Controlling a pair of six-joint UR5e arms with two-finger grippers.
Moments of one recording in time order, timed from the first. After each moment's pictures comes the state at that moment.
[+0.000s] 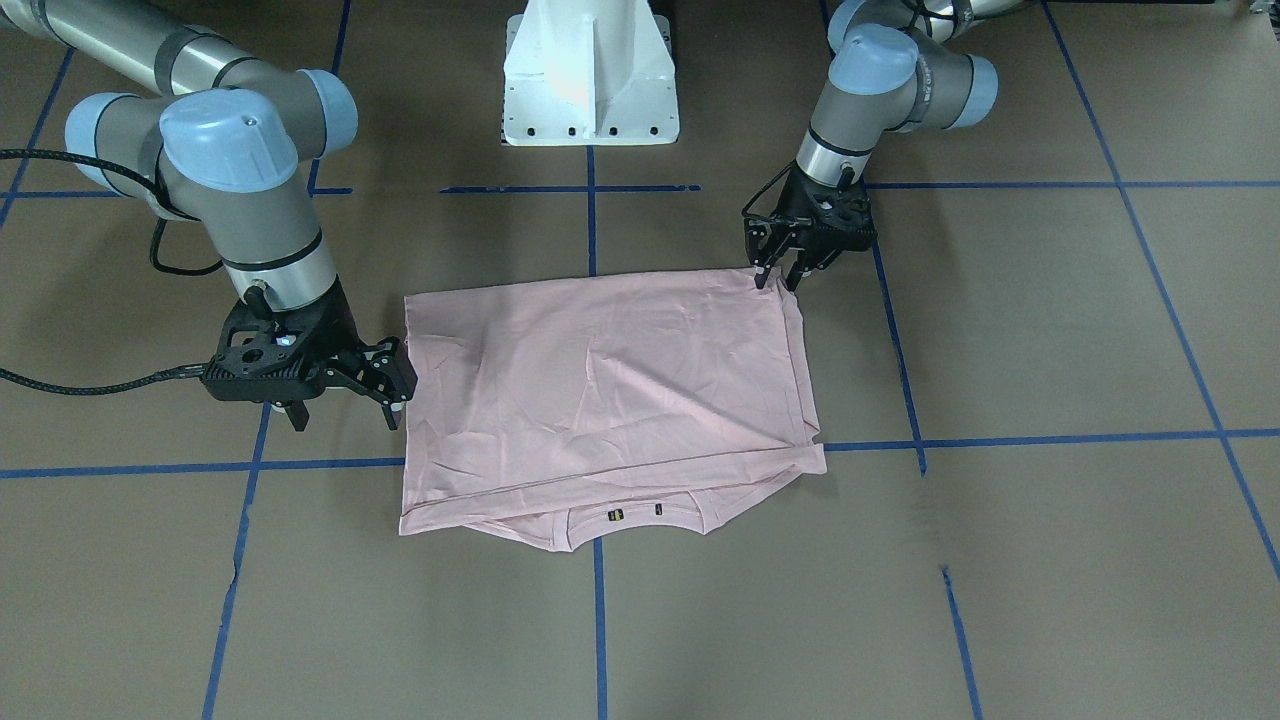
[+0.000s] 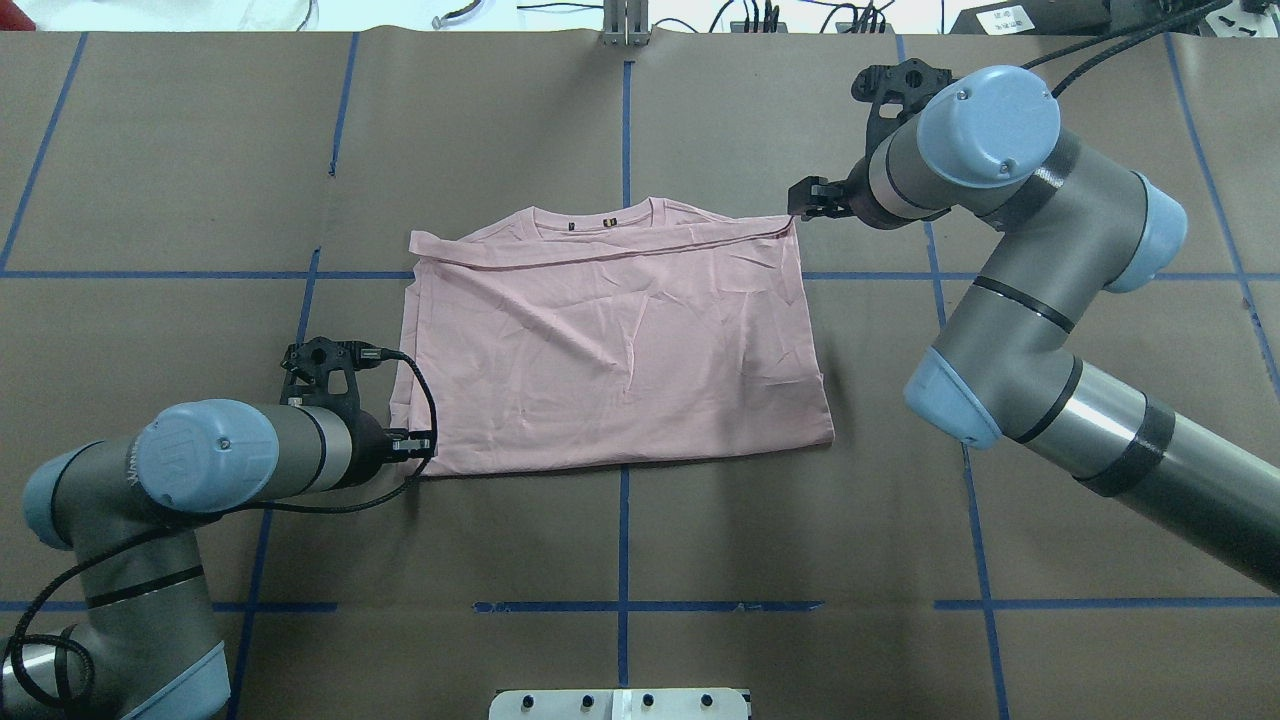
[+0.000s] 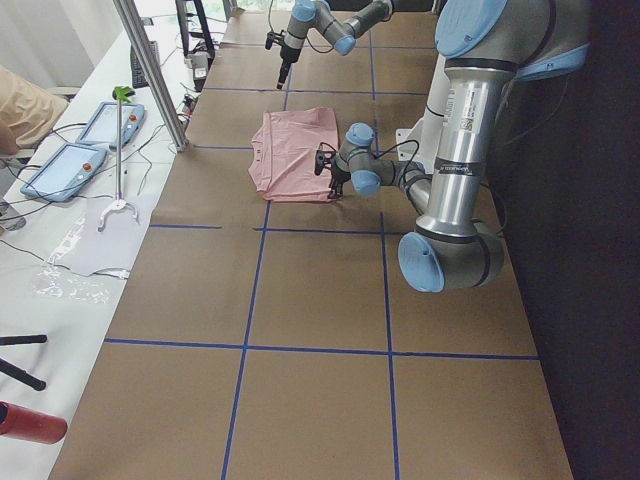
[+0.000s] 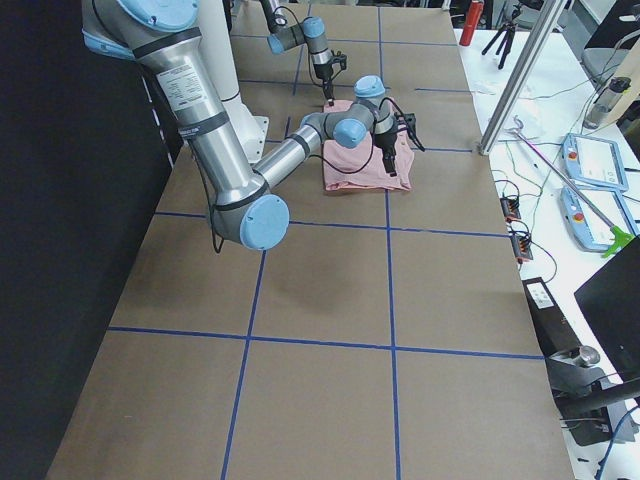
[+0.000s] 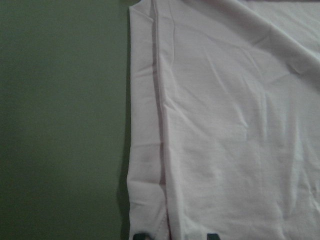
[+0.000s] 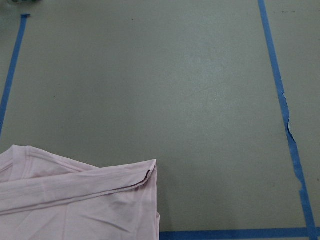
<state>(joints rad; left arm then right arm) -0.41 -1.77 -1.84 -2.09 -1.63 -1.33 0.77 -1.07 1.69 -1.35 1.76 1.09</state>
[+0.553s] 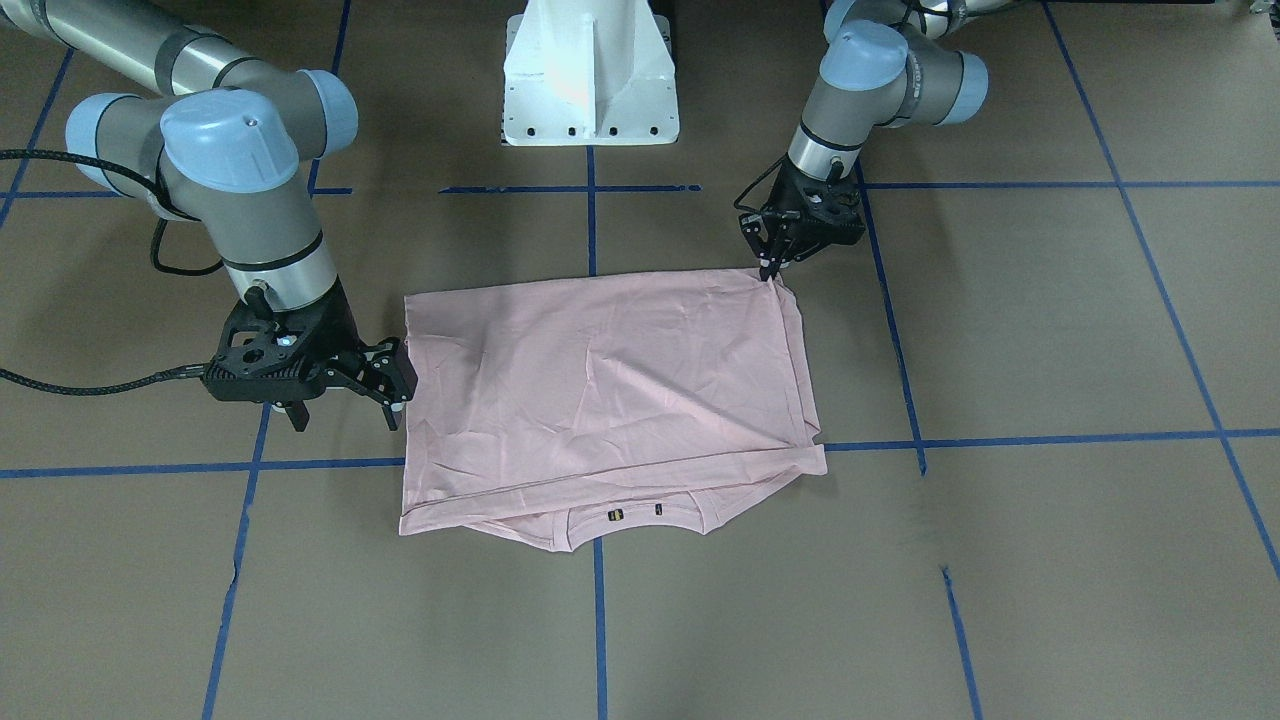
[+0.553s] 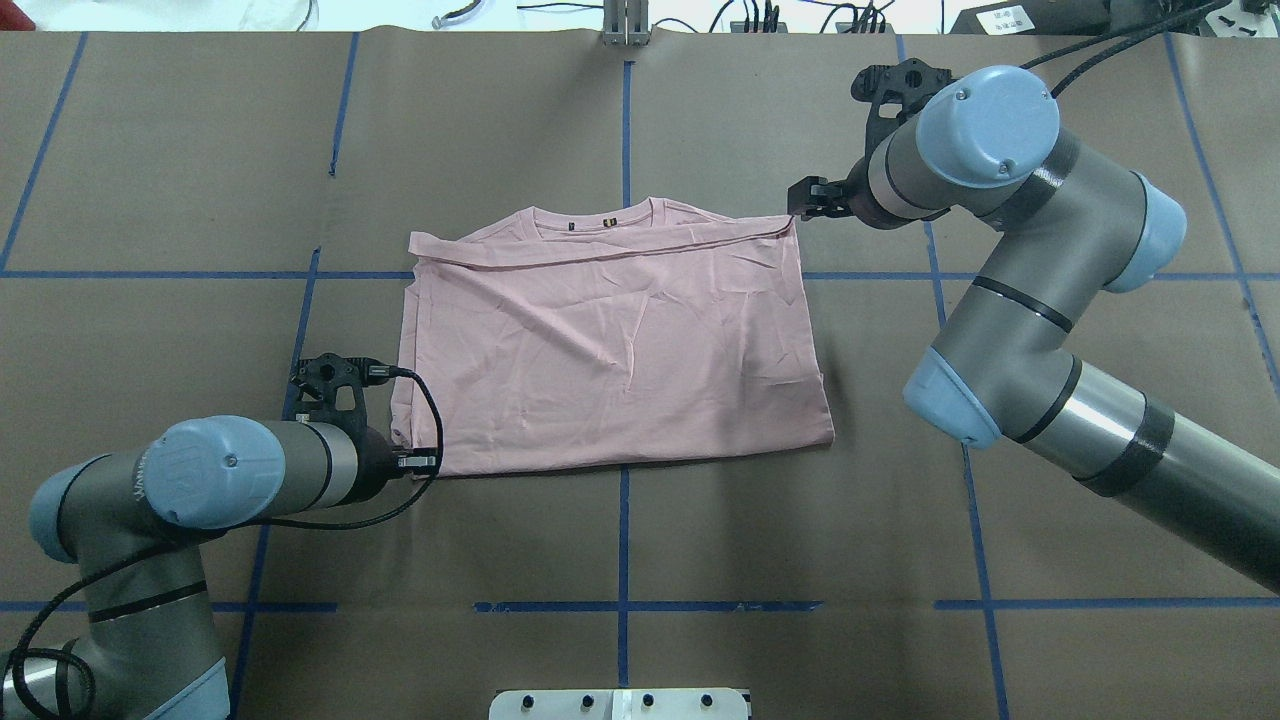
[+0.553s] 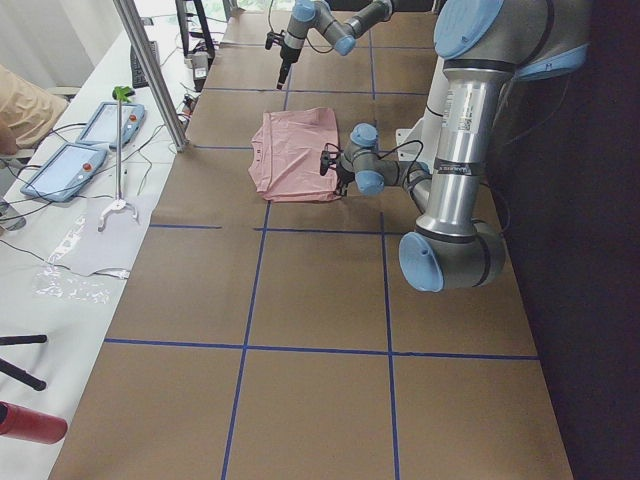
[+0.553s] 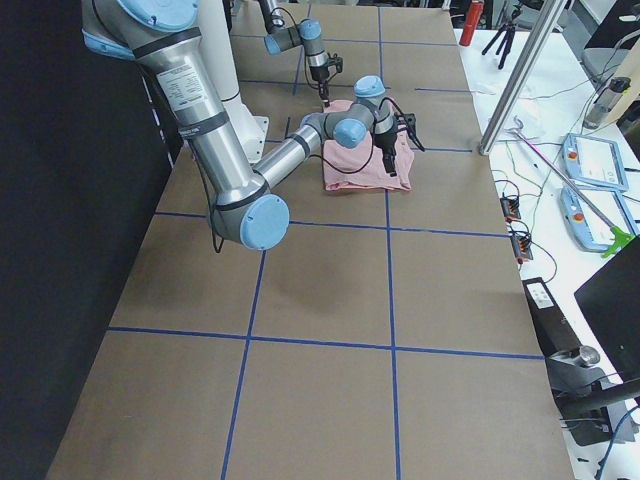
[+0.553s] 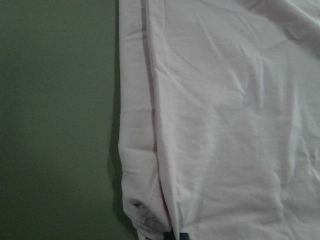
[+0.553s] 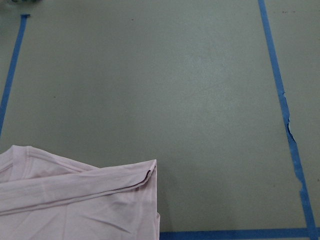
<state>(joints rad) -0.38 -1.77 -1.85 -2.09 -1.63 -1.32 0.77 -1.07 1.69 -1.35 1.76 1.09</state>
